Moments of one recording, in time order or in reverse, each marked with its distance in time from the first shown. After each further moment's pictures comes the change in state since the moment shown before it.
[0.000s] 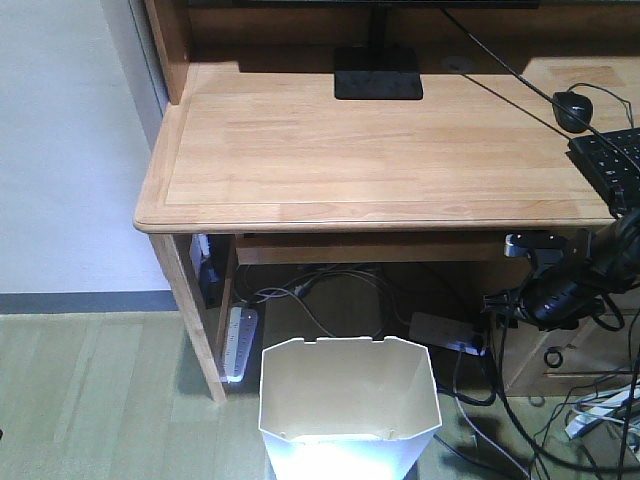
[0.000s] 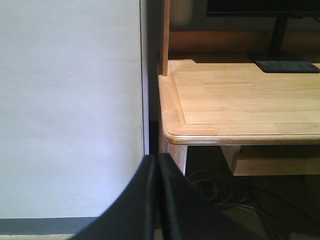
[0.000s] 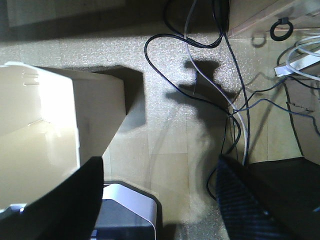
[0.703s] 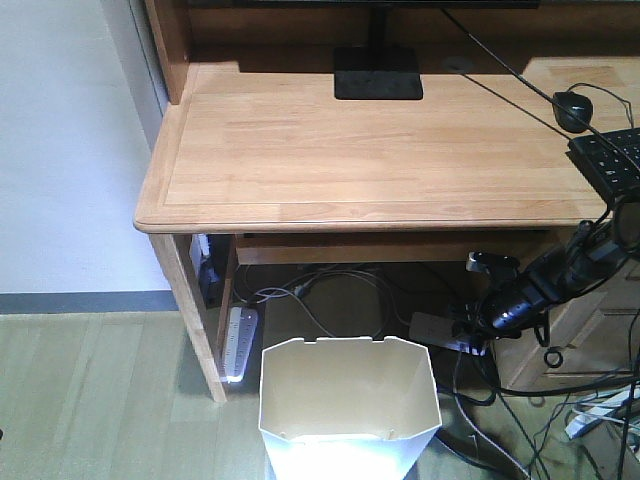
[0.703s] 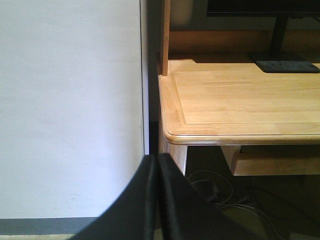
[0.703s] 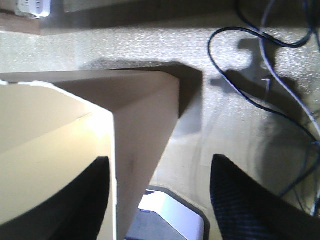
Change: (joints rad) left arm 0.000 0.000 0.000 0.000 0.000 0.000; right arm -0.003 0.378 -0.339 0.682 0.159 -0.688
